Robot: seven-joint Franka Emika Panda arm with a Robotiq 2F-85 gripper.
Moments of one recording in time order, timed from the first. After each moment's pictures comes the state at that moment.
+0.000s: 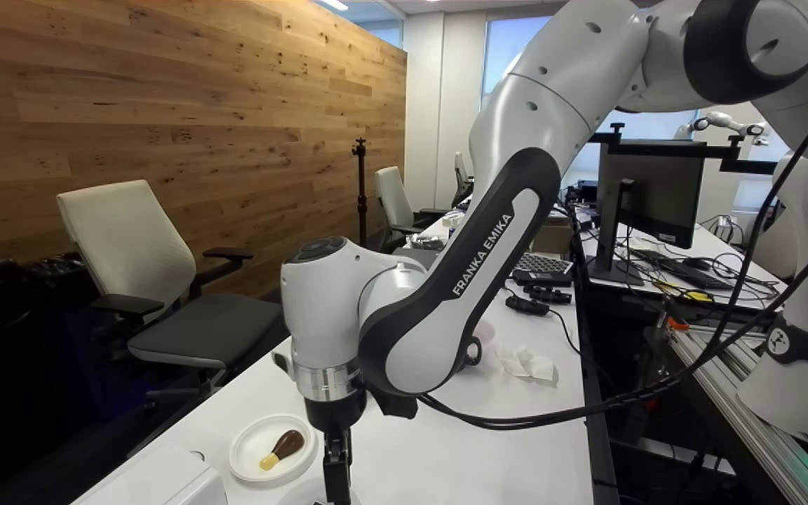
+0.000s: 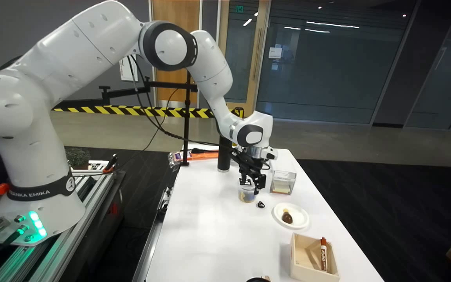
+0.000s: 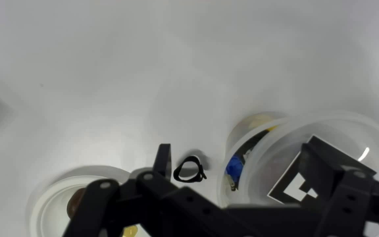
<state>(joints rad) 0.30 0.91 0.02 -1.60 -0.12 2.48 0.04</state>
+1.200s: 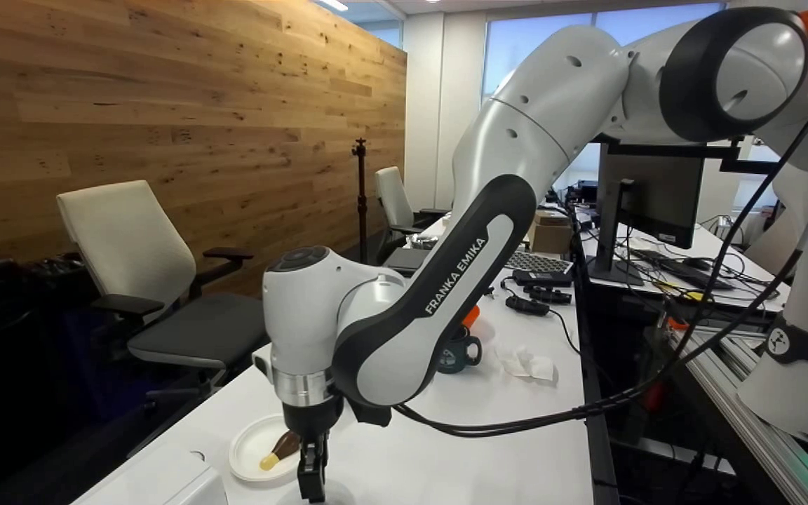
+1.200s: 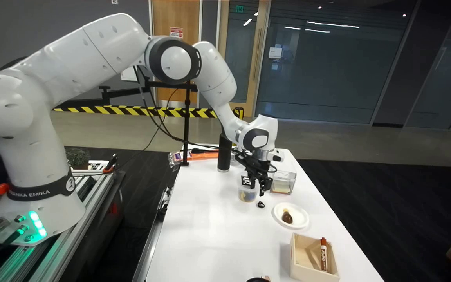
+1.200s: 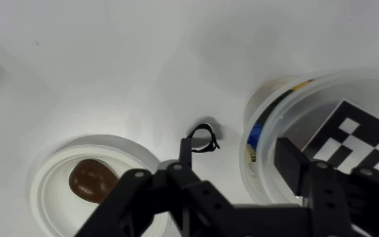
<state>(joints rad) 0.30 1.01 0.01 -1.46 -0.12 2.48 0.04</state>
